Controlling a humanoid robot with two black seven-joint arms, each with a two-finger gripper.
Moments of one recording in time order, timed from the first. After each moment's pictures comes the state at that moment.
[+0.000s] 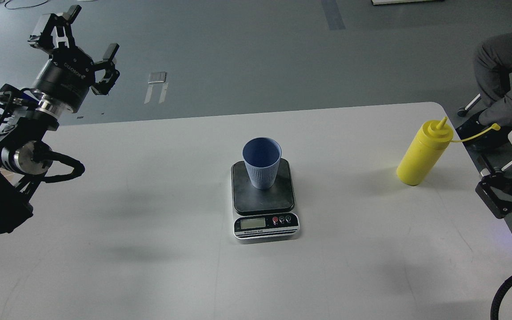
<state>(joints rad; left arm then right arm) -0.82 0.52 -0.72 -0.73 0.20 -0.46 -0.49 -0.36 -0.29 1.81 1.60 0.37 0.34 -0.36</state>
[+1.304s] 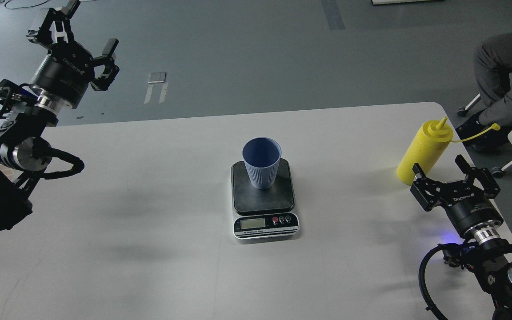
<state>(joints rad) -0.83 0.53 -0.72 -0.74 0.21 -0.46 -0.49 -0.01 -0.09 1.65 1.09 0.32 0.33 -0.35</state>
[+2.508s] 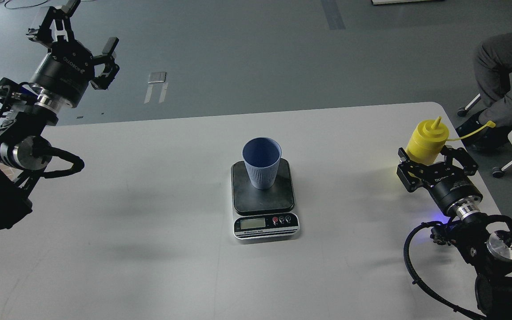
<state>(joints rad) -0.84 0.53 -0.72 -0.74 0.21 -0.46 -0.49 0.18 -0.08 1.61 0.90 0.23 0.35 -0.34</state>
